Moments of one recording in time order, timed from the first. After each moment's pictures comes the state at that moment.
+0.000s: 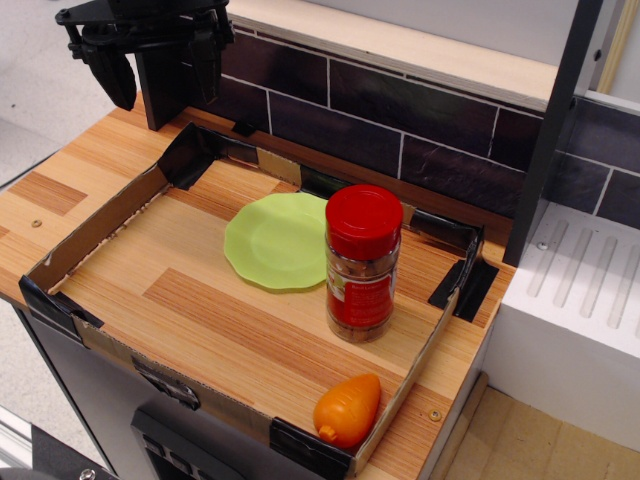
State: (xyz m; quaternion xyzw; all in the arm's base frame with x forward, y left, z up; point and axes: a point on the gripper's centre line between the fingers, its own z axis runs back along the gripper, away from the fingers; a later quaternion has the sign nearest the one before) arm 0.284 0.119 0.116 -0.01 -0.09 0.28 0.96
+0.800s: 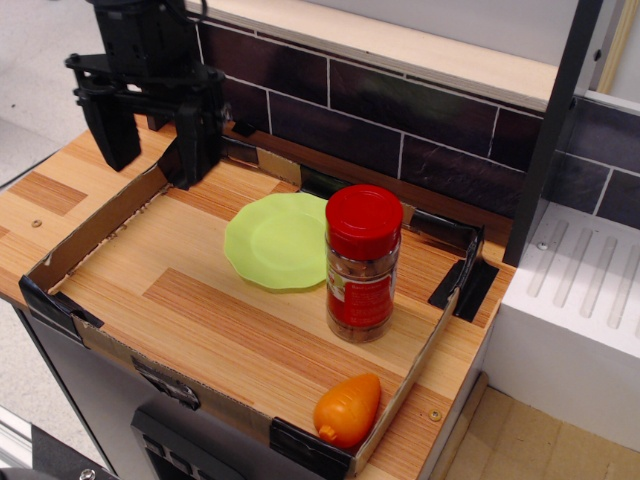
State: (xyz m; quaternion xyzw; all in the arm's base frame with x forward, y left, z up) arm 0.237 0.079 0.101 -0.03 0.03 0.04 1.00
